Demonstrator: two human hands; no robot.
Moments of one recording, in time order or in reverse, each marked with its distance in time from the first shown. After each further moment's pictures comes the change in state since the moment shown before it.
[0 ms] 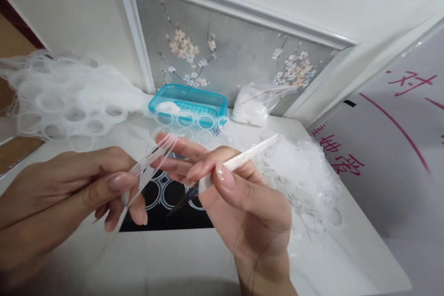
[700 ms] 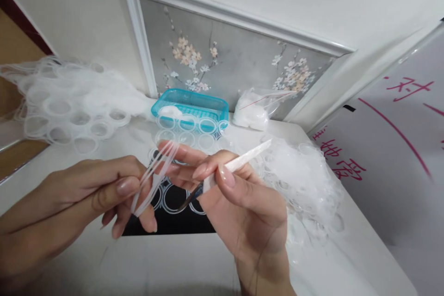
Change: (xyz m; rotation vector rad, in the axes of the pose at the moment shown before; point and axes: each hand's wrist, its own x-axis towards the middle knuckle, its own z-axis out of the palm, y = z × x) left_hand 0.002 -0.008 -0.010 -0.039 -0.159 0.145; right_hand 0.001 0.003 -0.005 0.070 -0.049 0.041
